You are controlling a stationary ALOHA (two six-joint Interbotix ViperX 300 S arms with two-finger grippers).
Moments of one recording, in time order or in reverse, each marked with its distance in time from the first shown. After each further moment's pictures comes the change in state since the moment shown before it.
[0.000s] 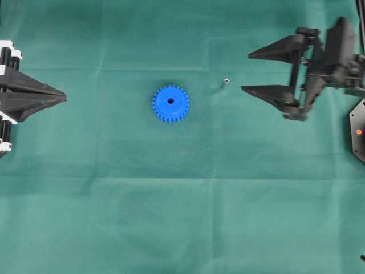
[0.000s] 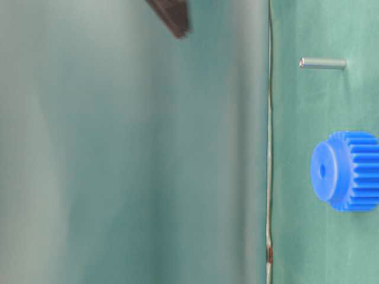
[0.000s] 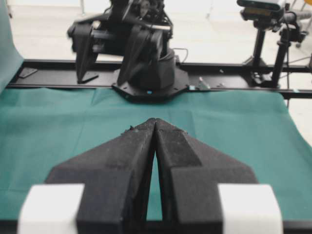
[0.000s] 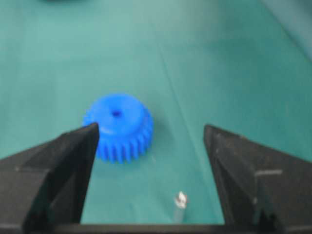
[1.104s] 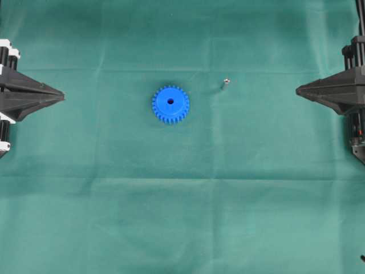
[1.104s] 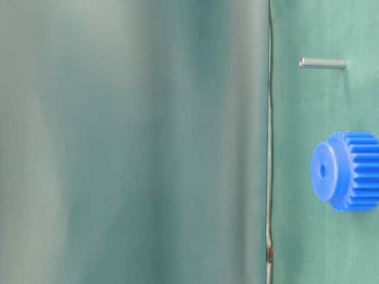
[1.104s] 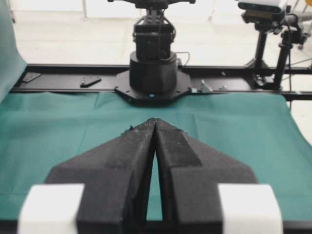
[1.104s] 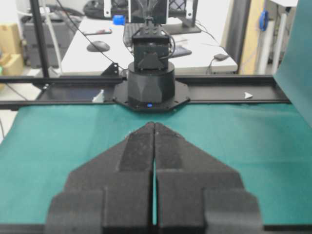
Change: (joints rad) left arm 0.003 -0.012 0.000 -0.009 0.002 0.023; right arm 0.219 -0.517 0.066 0.009 0.066 0.006
